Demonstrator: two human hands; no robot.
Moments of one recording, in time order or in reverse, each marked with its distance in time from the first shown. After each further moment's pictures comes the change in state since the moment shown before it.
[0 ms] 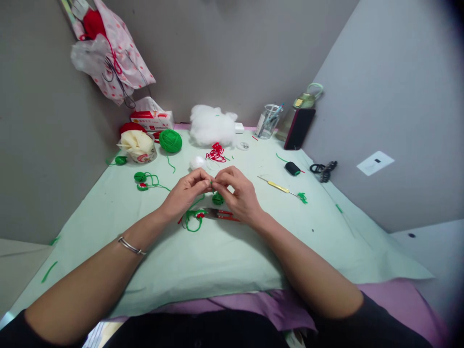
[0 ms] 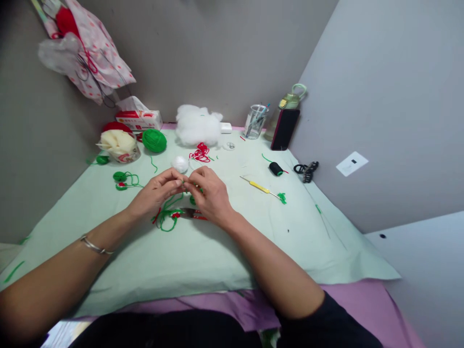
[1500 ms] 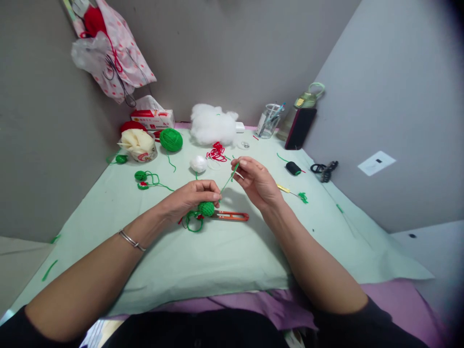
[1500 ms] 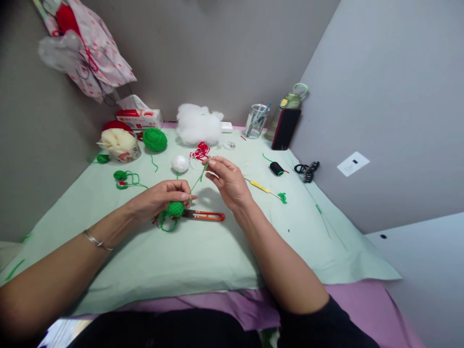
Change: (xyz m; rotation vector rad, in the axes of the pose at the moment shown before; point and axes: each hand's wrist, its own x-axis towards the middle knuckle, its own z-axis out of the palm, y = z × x) left_hand -0.003 0.014 0.002 -0.021 -0.220 -0.332; right_hand 0.020 0.010 -0.025 0.920 0.143 0.620
